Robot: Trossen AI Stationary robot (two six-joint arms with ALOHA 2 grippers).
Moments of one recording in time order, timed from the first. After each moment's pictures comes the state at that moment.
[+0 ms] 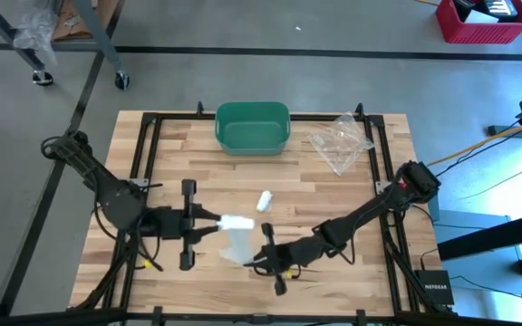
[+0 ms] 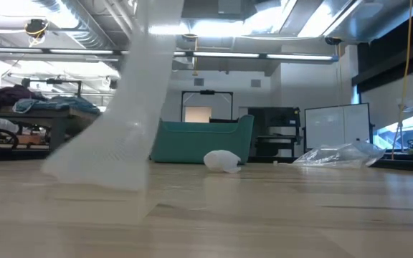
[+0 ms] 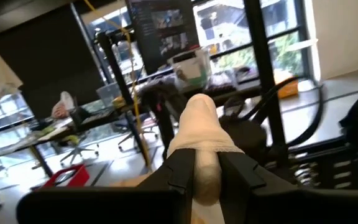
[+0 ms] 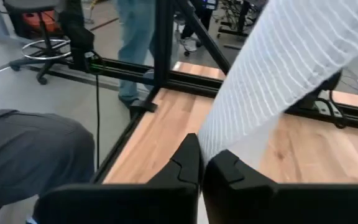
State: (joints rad) left arm -0.70 1.25 1.25 0.12 -0.75 0.36; right arm 0.52 1.82 1.19 0.39 0.29 0.00
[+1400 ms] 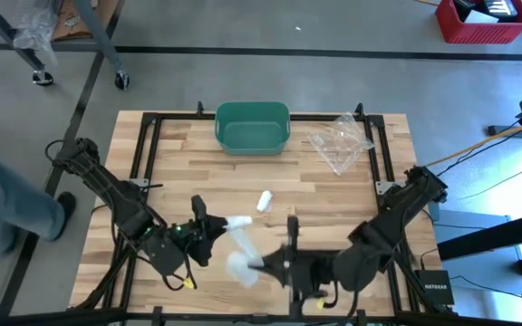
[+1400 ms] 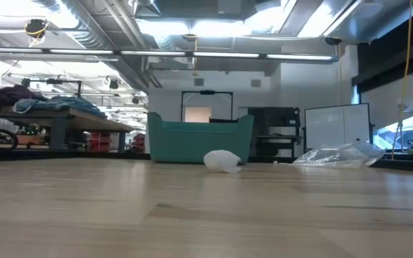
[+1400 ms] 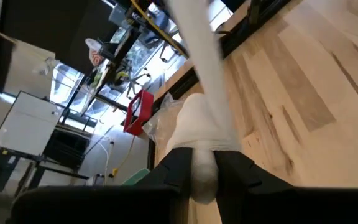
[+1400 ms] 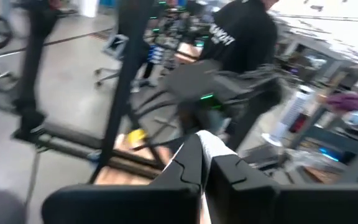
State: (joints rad) left arm -0.73 1.41 1.25 -0.42 -1.06 0.38; right arm 0.69 1.82 1.96 -0.23 0.67 -0.27
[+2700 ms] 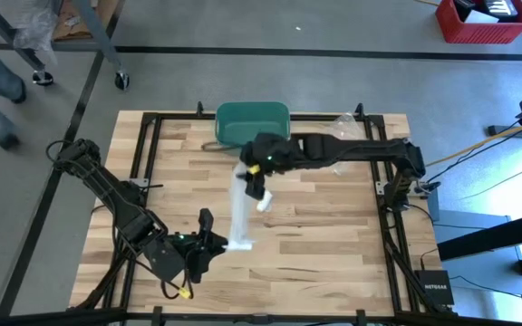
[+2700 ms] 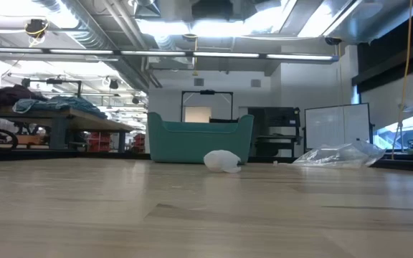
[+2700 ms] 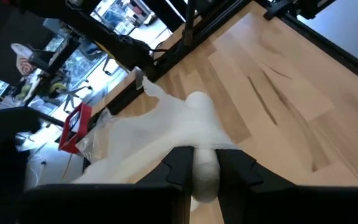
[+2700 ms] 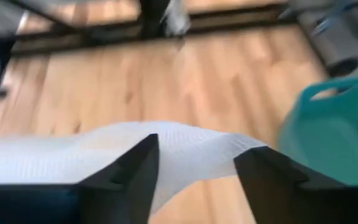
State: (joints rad) left arm -0.77 1.43 1.25 -0.42 -0.80 0.26; right arm 0.00 1.83 1.86 -0.70 0.10 0.12
